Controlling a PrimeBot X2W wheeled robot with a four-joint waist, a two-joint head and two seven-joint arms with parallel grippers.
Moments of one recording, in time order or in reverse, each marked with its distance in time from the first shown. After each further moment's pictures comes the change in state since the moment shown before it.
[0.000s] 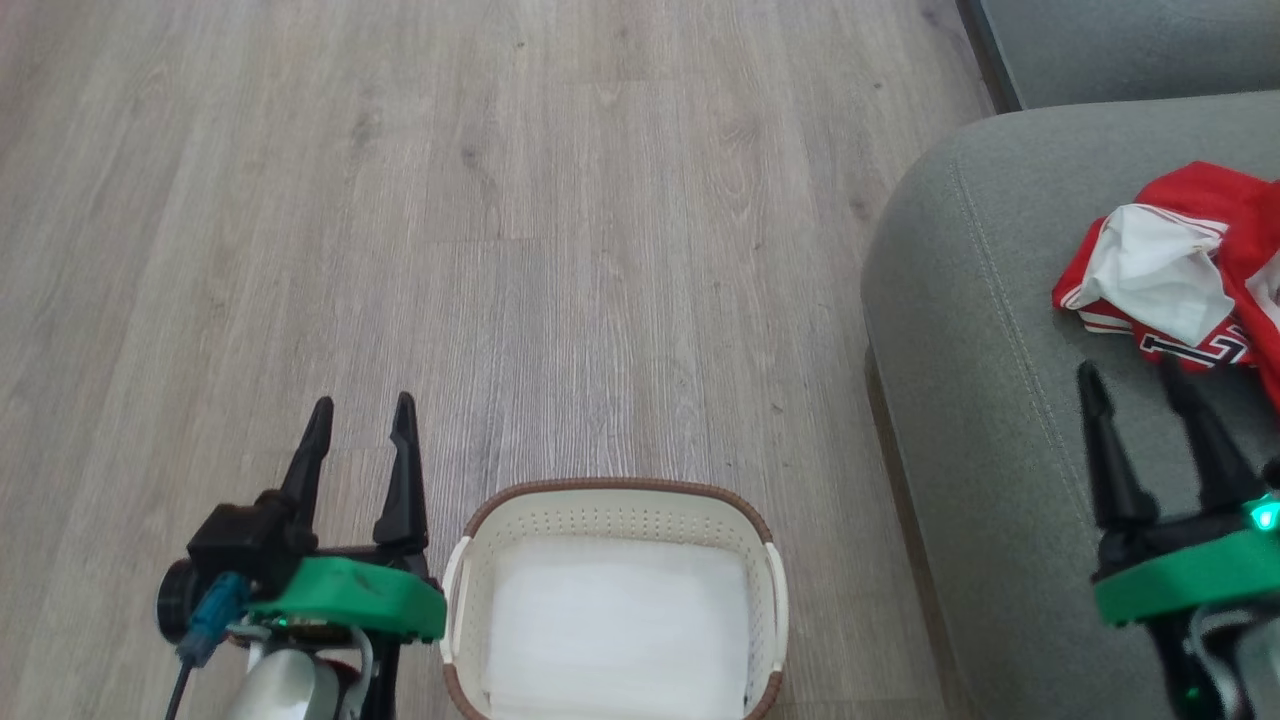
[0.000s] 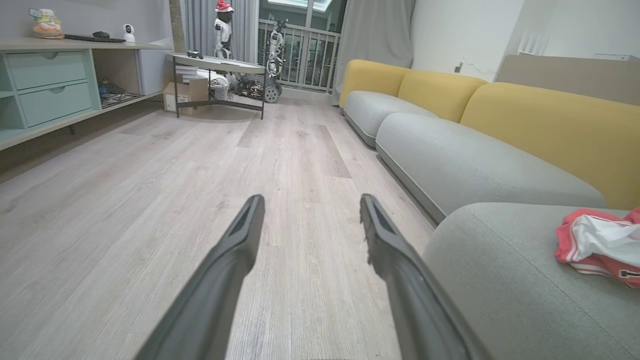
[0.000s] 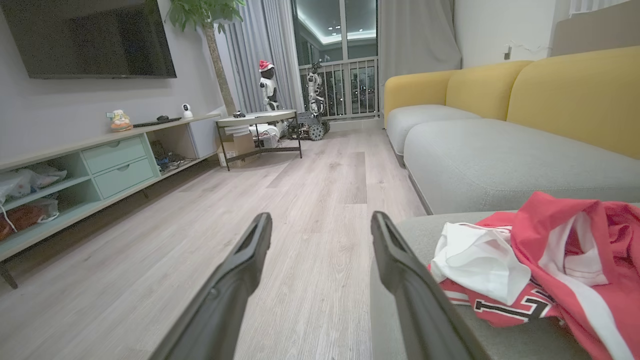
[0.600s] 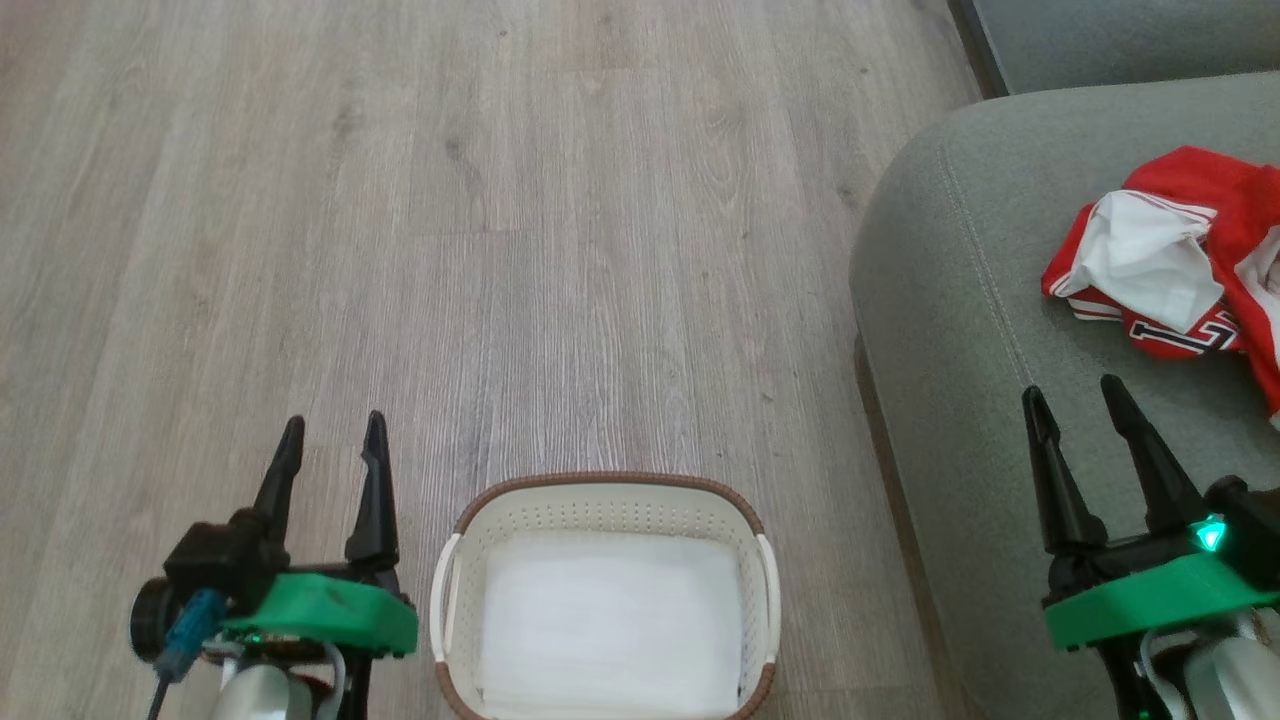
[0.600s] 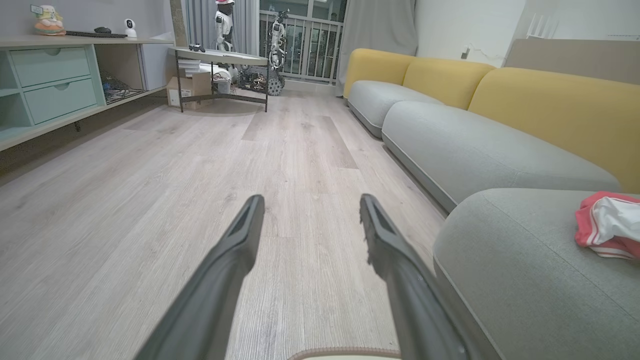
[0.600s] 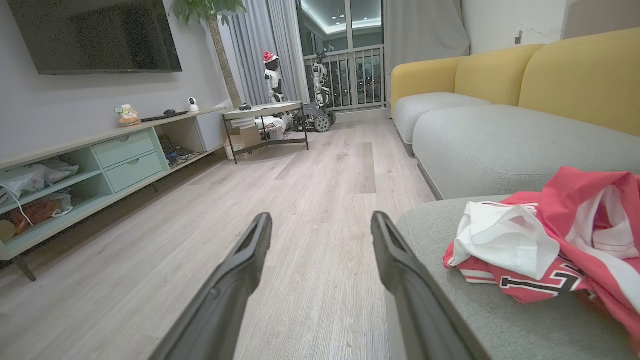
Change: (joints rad) left arm 0.028 -0.102 0.193 0.069 0.155 -0.158 0.000; right arm 0.035 0.074 0.030 -0.029 -0.061 0.000 0.000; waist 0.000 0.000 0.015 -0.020
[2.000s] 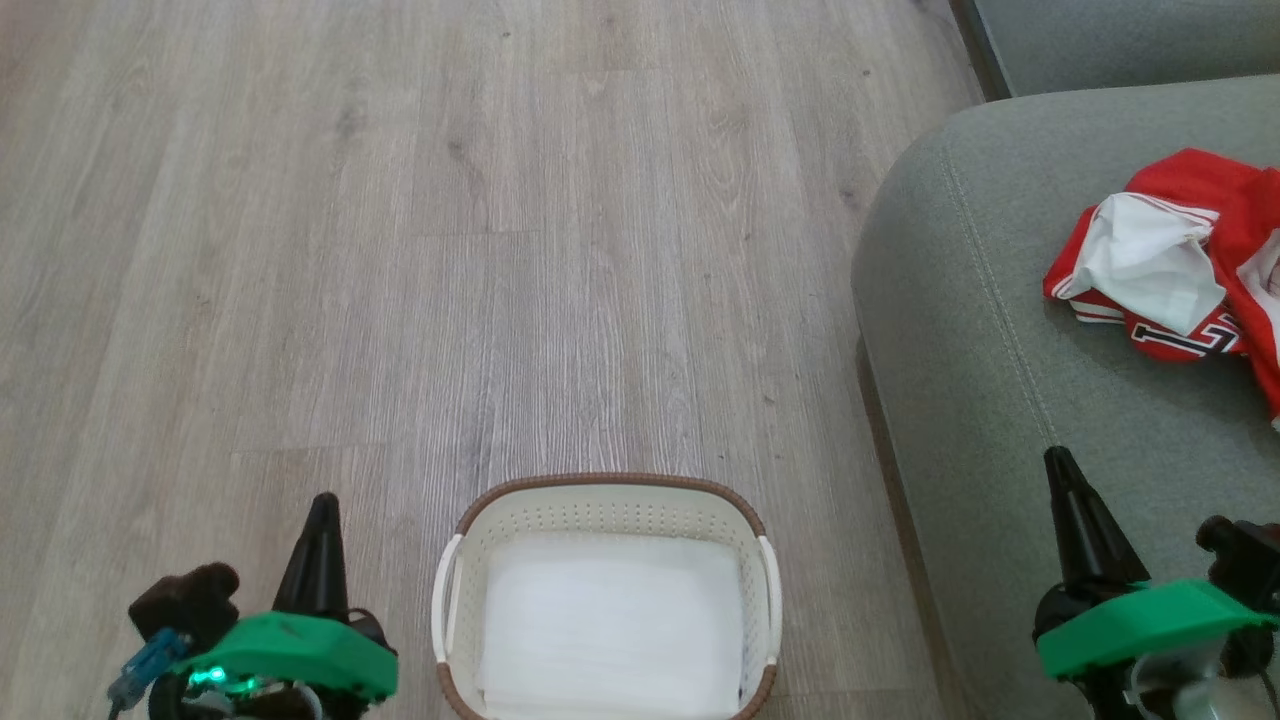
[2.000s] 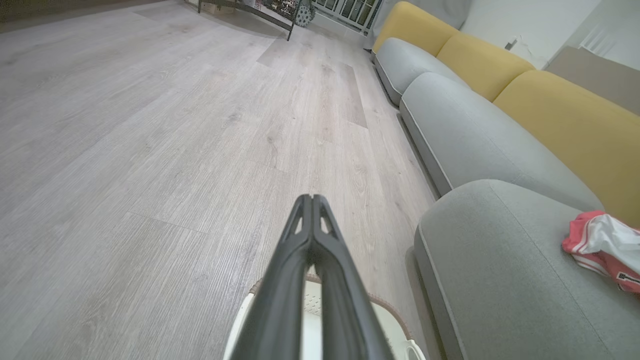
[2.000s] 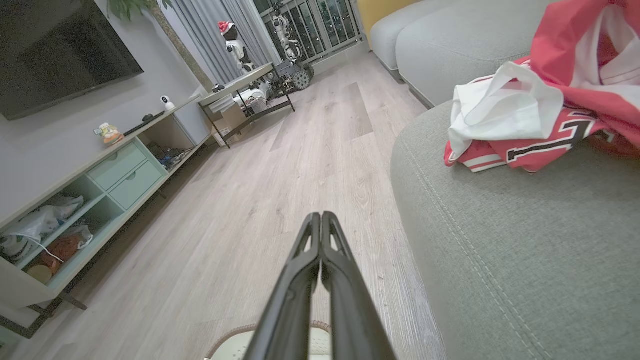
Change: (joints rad) left arm 0.051 -0.024 0.057 0.110 -0.232 -0.049 0.076; right arm 0.032 0.045 0.001 0.114 0.233 0.000 0.061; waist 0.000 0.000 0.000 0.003
